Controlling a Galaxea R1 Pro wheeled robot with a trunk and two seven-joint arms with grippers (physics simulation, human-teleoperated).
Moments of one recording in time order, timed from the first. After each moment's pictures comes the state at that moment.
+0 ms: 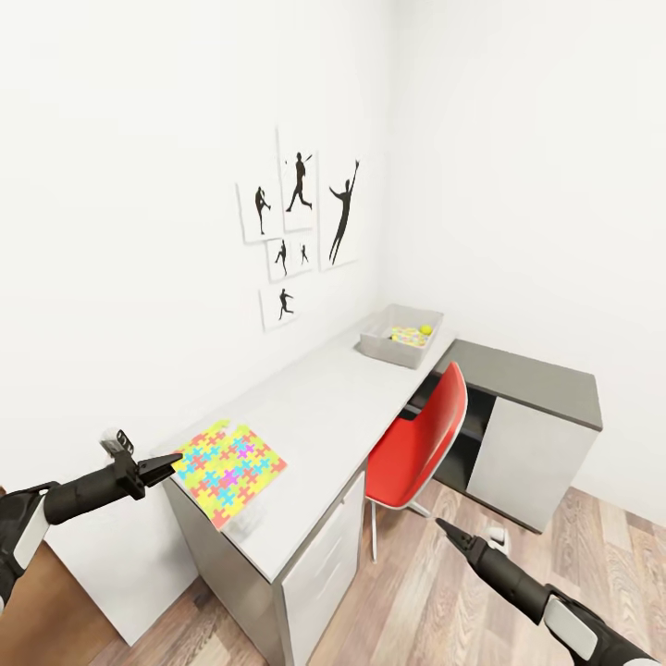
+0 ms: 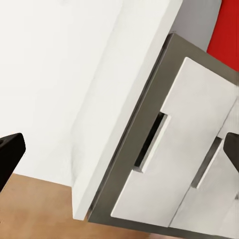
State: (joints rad) left arm -0.62 0.41 0.28 -0.75 0.28 1.04 -1.51; right arm -0.52 -0.31 0.47 -0.31 -1.23 0.15 1.04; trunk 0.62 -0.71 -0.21
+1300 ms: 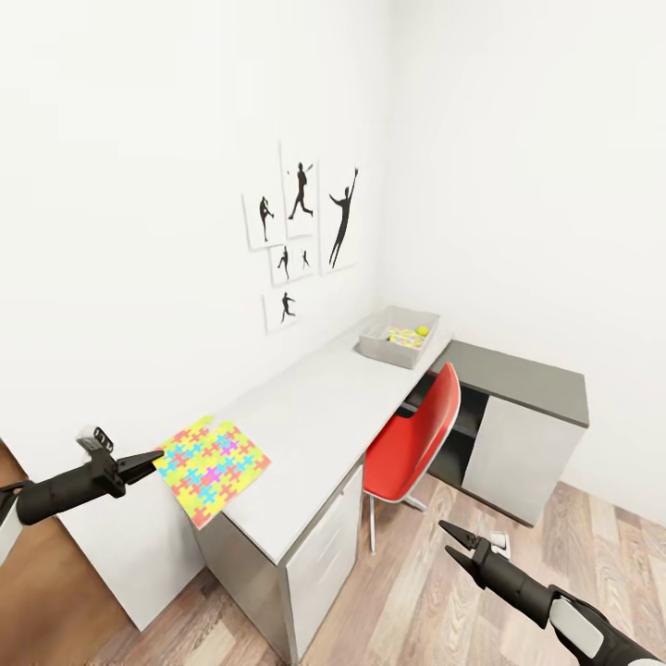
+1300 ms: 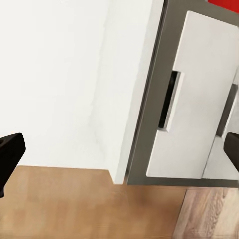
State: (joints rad) left arm -0.62 0.48 0.28 -0.75 0.28 1.04 -1.57; right arm -0.52 -0.32 0.41 -0.30 -1.23 0.39 1.01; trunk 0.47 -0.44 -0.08
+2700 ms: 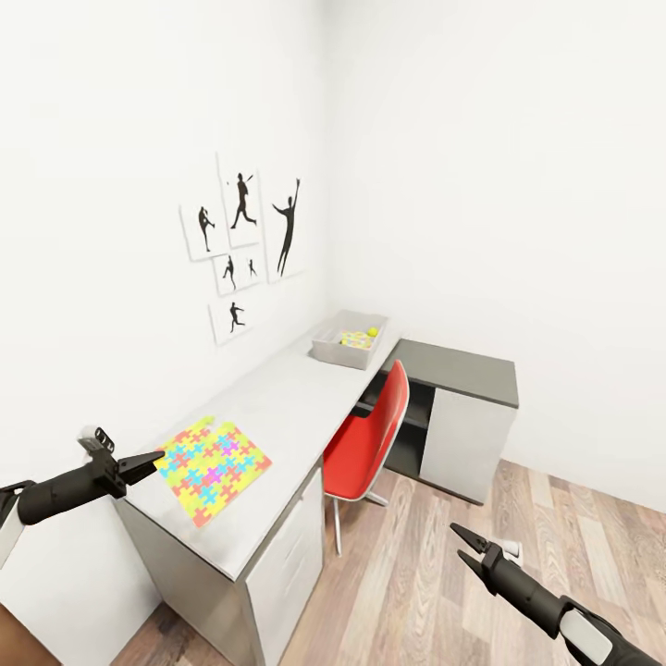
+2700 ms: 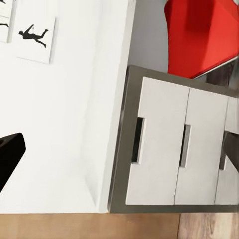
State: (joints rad) left arm -0.62 0.47 0.28 -0.75 0.28 1.04 -1.57; right arm -0.52 -0.32 0.36 -0.23 -1.24 0.35 1.01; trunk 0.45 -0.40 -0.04
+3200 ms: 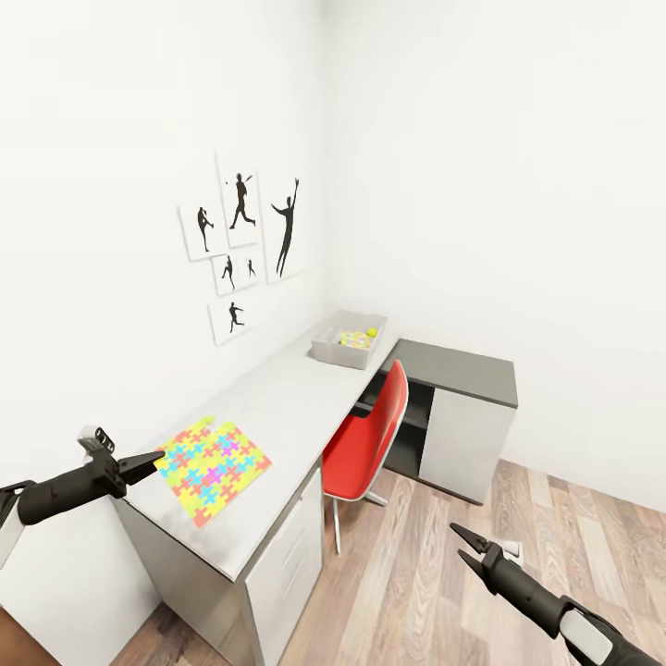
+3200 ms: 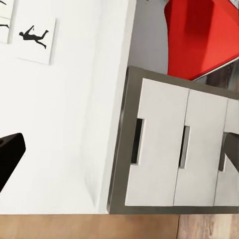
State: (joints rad) left arm -0.62 0.47 0.28 -0.75 0.28 1.04 -1.57; right arm -0.52 -0.32 0.36 -0.23 -1.24 0.34 1.01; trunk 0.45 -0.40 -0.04
